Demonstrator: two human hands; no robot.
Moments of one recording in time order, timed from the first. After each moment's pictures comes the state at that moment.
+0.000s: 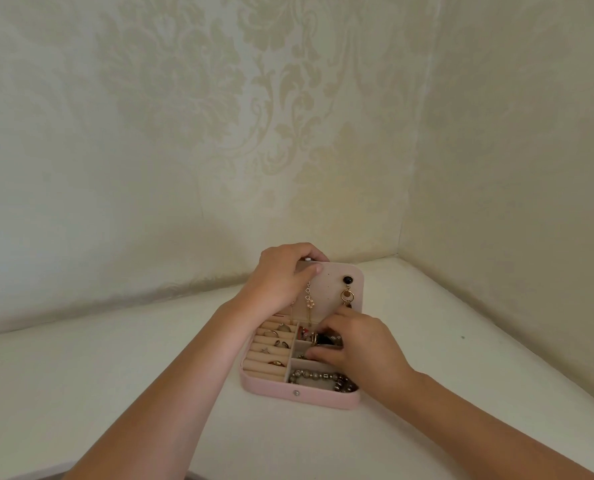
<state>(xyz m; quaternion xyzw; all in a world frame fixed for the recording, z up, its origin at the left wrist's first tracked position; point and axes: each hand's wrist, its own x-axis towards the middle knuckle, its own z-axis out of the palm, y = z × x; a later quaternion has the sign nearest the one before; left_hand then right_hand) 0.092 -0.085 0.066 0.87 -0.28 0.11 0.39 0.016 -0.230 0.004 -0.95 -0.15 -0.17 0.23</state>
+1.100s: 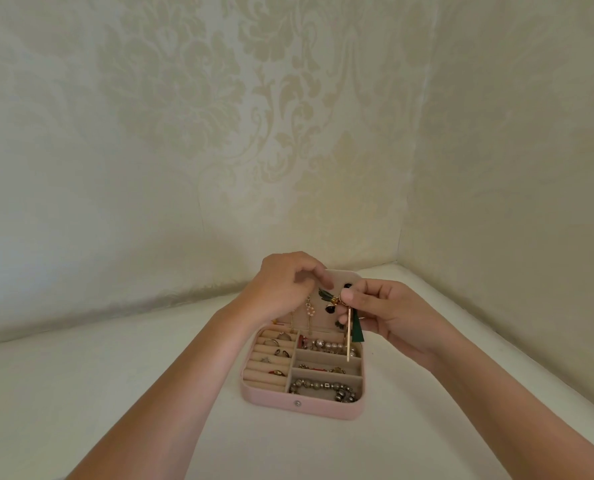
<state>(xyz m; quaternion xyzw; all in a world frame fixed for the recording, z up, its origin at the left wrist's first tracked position) 0.084 -0.083 0.074 0.86 -0.30 0.06 0.40 0.014 -0.258 0.066 -0.68 -0.06 0.06 0.73</state>
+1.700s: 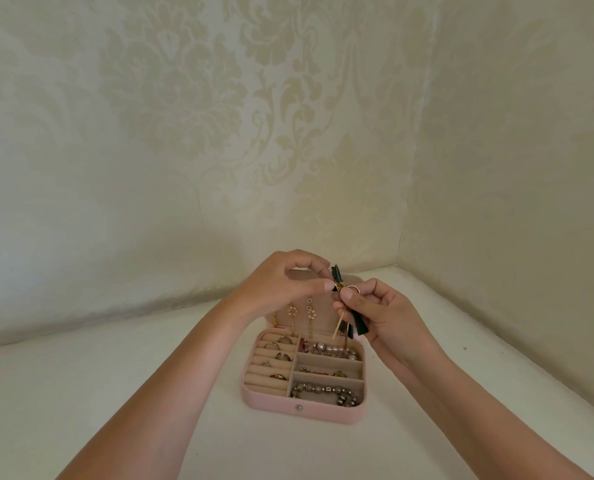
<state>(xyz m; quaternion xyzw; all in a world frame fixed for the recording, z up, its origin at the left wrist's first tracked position) 0.085 -0.074 0.084 0.81 -0.31 -0.02 0.49 0.018 -0.239 0.049 -0.53 -0.01 -0.05 0.84</state>
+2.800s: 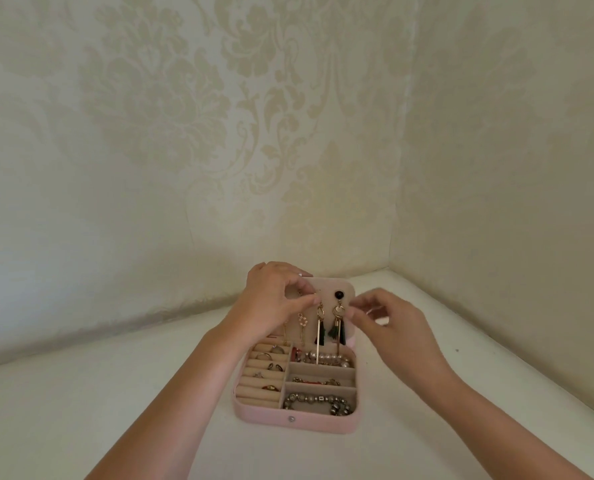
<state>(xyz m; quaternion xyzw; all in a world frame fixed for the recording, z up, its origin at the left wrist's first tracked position) 0.100 -0.084 0.064 0.88 -0.31 0.16 0.32 0.007 -0.262 0.041 -0.85 0.01 -0.21 0.49</state>
